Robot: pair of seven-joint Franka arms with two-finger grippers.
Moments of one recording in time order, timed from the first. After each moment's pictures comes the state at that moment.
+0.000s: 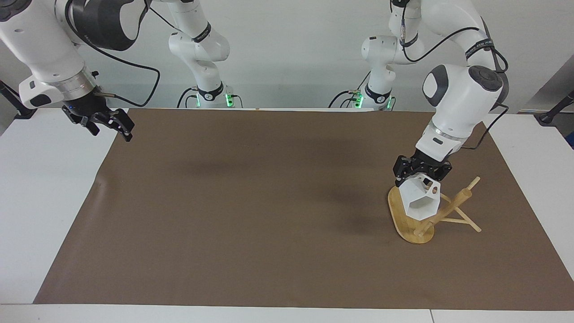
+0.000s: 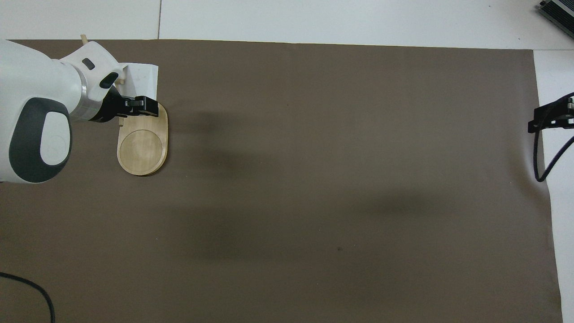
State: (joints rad) left arm -0.15 0.18 -0.03 -1.73 -0.14 2.08 -0.07; right arm -0.13 0.14 -0.02 -1.42 -0.03 1.54 0.05
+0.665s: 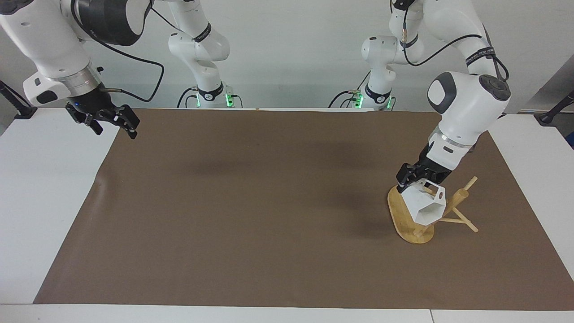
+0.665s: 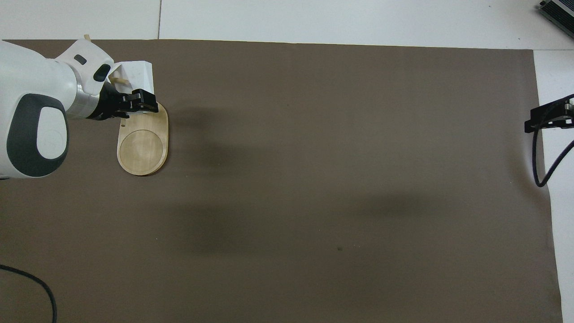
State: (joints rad) left arm -0.13 0.20 -0.03 -1.73 -0.20 2.10 -0.16; right arm -0.11 0.13 -0.02 -1.42 -0.02 1.54 -0.01
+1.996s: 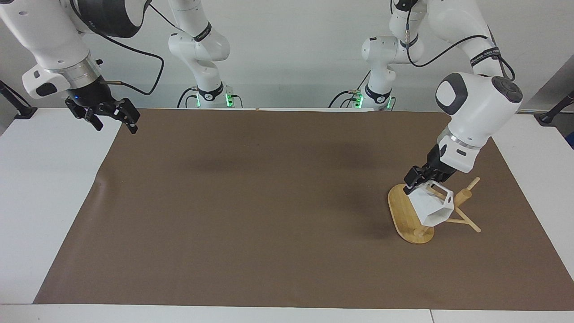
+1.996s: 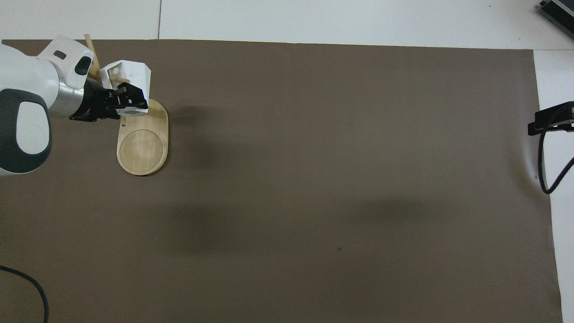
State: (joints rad) left arm -0.08 0.20 -0.03 -1.71 -0.23 2.08 -0.24; right arm -0.11 0.10 -0.02 -1.43 0.00 1.53 -0.02
